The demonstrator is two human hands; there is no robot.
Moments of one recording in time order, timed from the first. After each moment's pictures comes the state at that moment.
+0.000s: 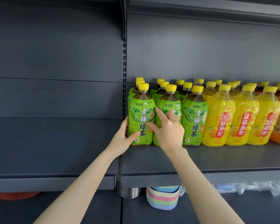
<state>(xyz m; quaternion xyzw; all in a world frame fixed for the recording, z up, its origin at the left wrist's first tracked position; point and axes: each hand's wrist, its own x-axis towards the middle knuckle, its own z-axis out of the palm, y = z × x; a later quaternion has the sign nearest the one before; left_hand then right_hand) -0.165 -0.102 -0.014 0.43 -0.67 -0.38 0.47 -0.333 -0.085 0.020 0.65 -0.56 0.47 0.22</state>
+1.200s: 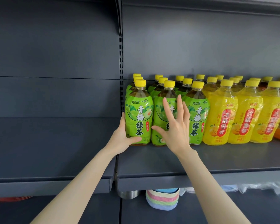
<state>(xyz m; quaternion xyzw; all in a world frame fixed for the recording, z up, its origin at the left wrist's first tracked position) -0.173 -0.114 -0.012 0.46 -0.70 -0.33 0.43 -0.369 -0.107 0.003 0.68 -0.51 0.48 0.23</state>
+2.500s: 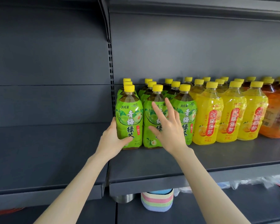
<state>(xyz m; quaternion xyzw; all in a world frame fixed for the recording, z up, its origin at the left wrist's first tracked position) -0.180 -0.092 0.011 0.55 -0.70 -0.19 0.42 -0.377 -0.083 0.026 0.72 -0.54 0.42 0.17</state>
